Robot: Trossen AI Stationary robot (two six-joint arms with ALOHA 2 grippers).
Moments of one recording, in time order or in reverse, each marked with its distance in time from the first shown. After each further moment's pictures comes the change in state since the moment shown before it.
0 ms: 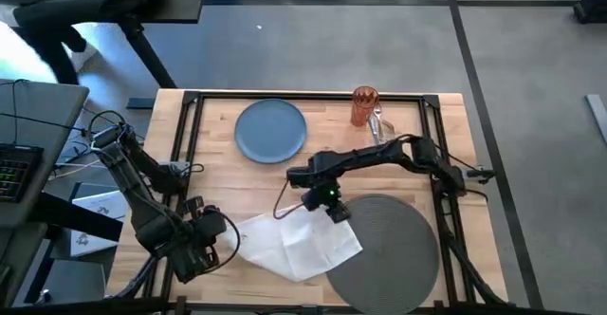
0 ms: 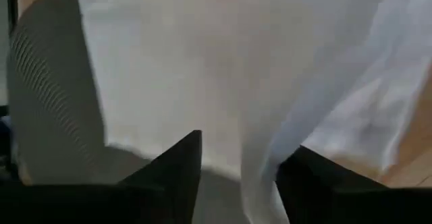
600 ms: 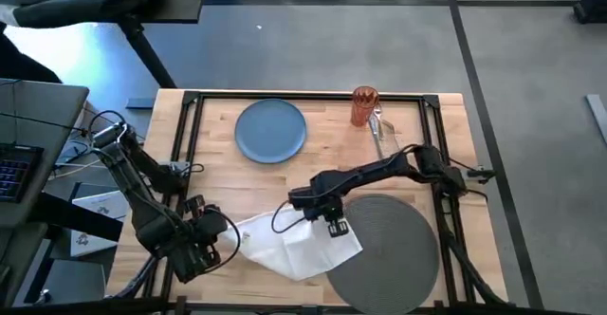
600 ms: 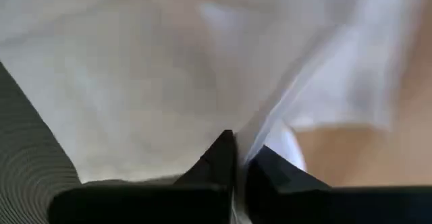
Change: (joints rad) left arm 0.011 0.000 0.013 -0.005 -0.065 -0.001; right arm 0.095 -0.061 0.022 0.041 0.307 0.347
